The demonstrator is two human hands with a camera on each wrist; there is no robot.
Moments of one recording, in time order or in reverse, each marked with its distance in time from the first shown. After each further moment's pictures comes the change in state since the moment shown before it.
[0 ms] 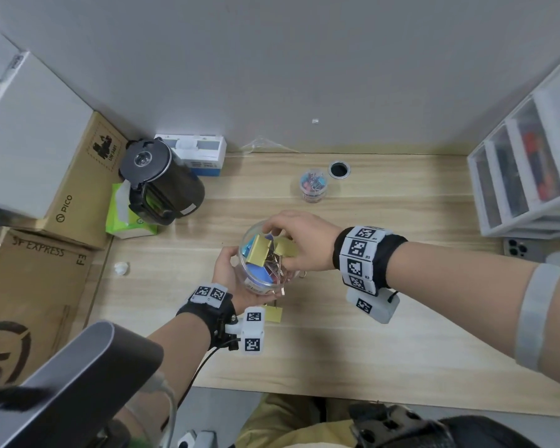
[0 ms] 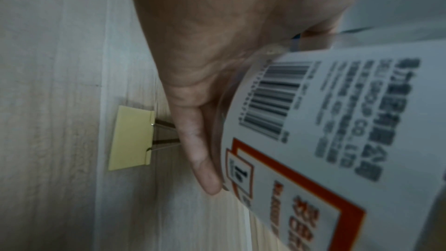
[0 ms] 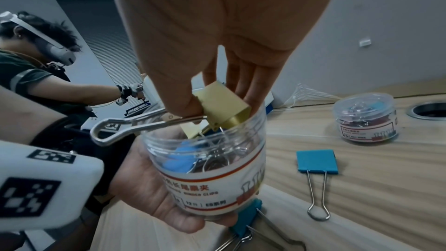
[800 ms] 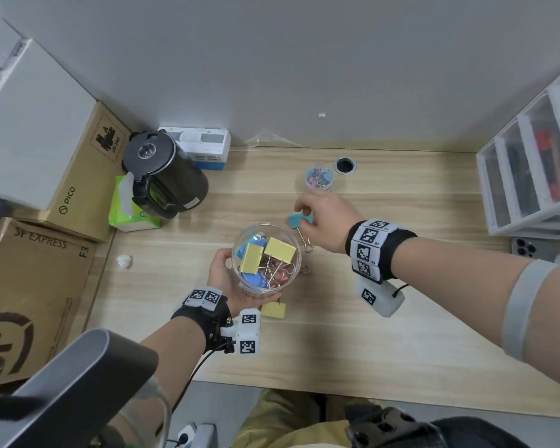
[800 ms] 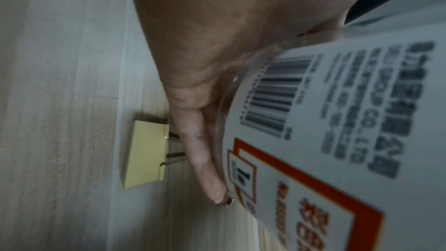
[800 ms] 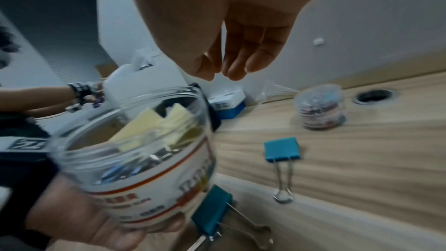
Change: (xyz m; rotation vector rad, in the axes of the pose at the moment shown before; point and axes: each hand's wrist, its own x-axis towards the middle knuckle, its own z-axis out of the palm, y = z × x) left_hand -0.004 -0.002 -0.017 -0.048 0.029 -0.013; right_hand 0.001 0.025 -0.009 -0.133 0.235 0.215
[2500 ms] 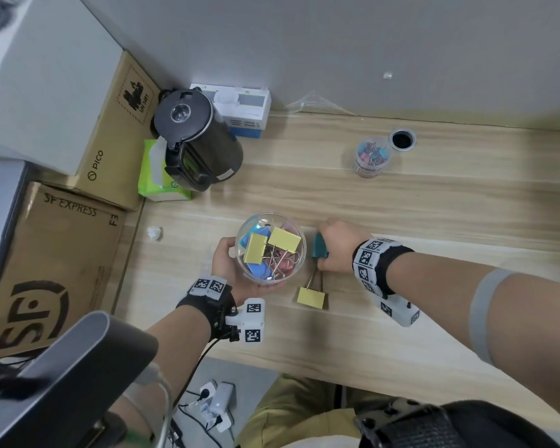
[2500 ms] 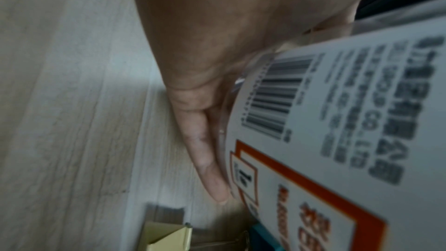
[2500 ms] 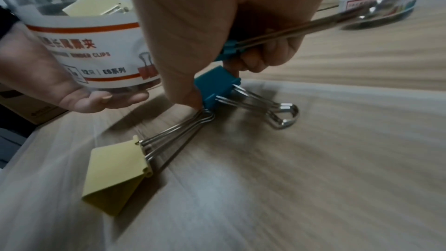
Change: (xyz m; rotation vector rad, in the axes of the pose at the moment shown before) left_hand 0.005 0.030 -0.065 -0.110 0.033 -0.002; right_hand 0.028 -0.004 0.116 -0.246 -0.435 0.055
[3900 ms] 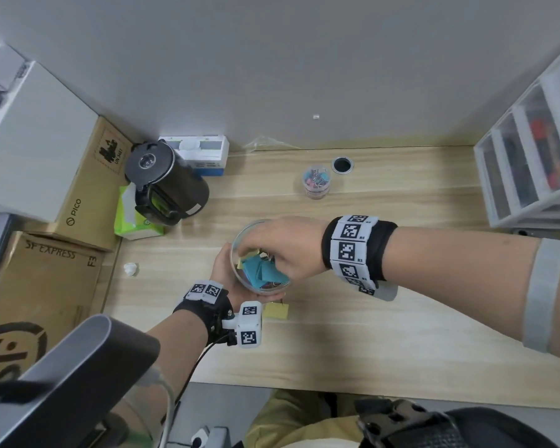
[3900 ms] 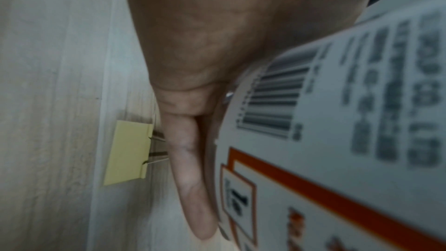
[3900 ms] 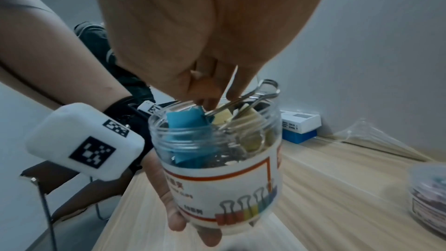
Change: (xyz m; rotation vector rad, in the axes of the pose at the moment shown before) left_hand -0.025 -0.034 0.089 0.334 0.004 0.110; right_hand -0.099 -0.026 -0.115 0.124 0.154 -0.685
